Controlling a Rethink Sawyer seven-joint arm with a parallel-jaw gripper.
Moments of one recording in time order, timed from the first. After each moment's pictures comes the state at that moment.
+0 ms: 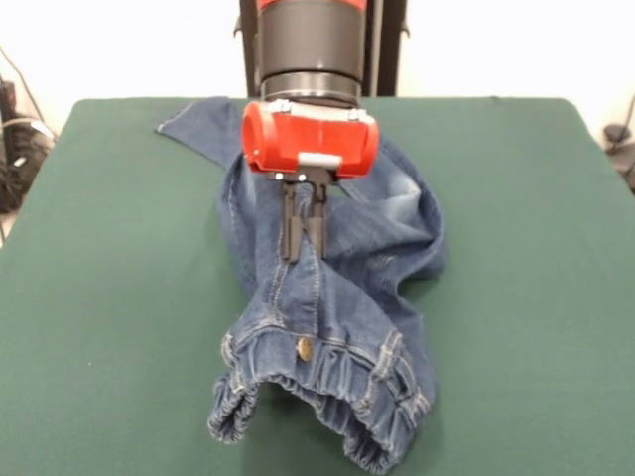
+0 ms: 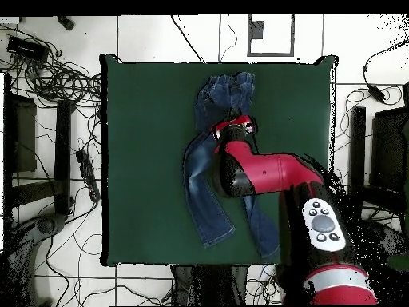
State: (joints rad) arm -0.34 -0.59 0.14 1.59 -0.51 -0.16 1.57
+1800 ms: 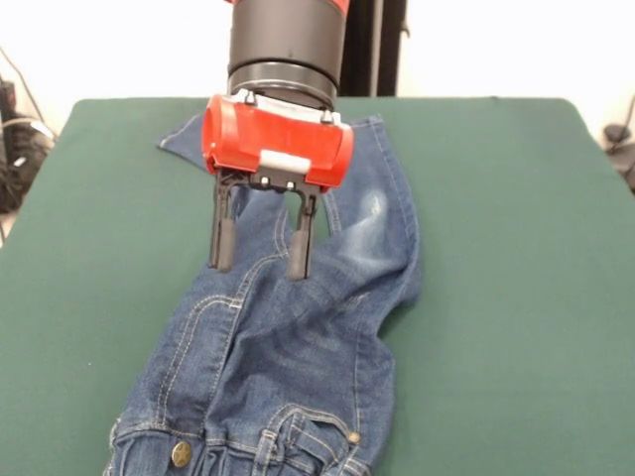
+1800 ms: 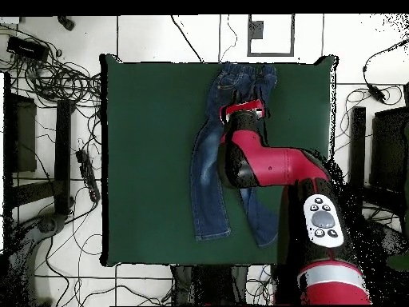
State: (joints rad) arm -0.30 -0.55 0.04 1.51 -0.44 -0.30 1.57
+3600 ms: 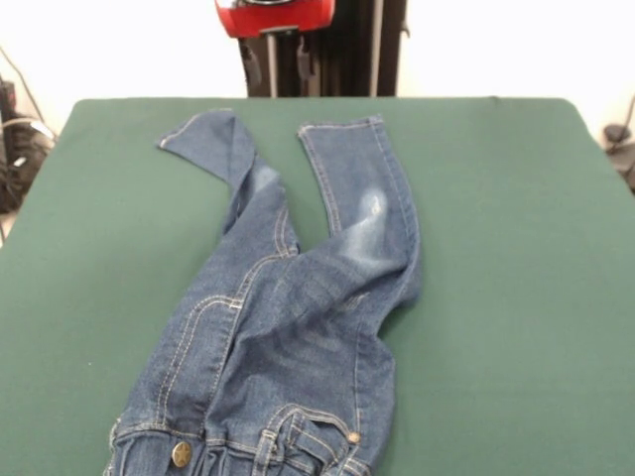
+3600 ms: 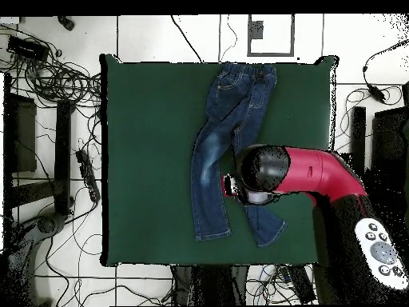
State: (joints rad) arm -0.53 -0.76 0.33 1.68 -0.33 1.05 1.57
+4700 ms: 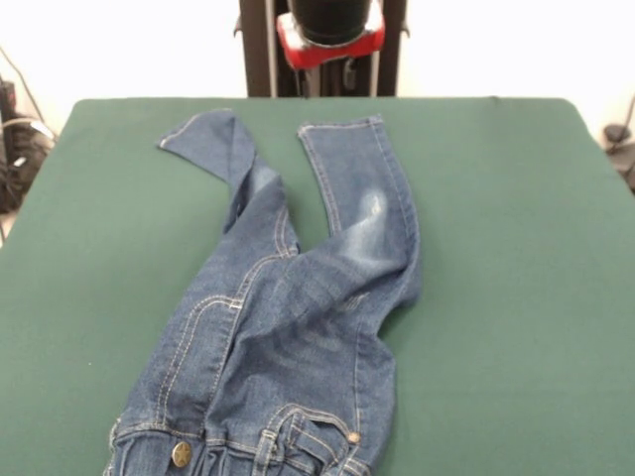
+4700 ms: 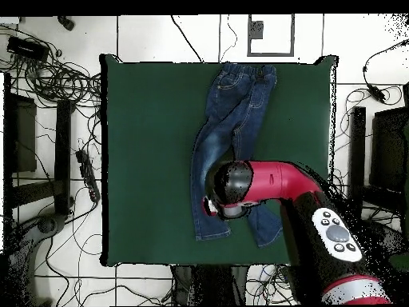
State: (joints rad) arm -0.46 -0.66 0.32 1.76 -0.38 1.02 1.57
